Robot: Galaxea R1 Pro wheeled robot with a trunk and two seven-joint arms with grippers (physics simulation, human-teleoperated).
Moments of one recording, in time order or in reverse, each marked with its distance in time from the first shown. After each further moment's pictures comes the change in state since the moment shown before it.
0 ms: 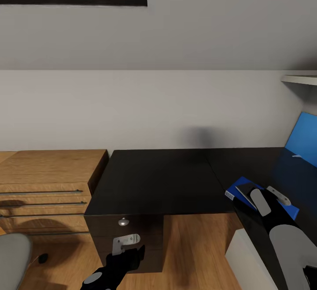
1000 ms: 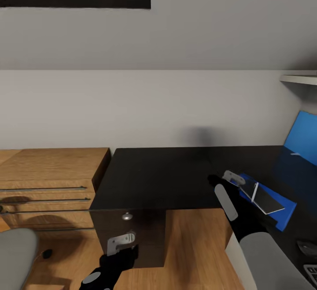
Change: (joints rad) left arm 0.000 0.001 0.011 0.000 -0.002 -0.010 0.105; right arm 0.088 0.187 0.287 -0.357 0.000 0.107 -0.035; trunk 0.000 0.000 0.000
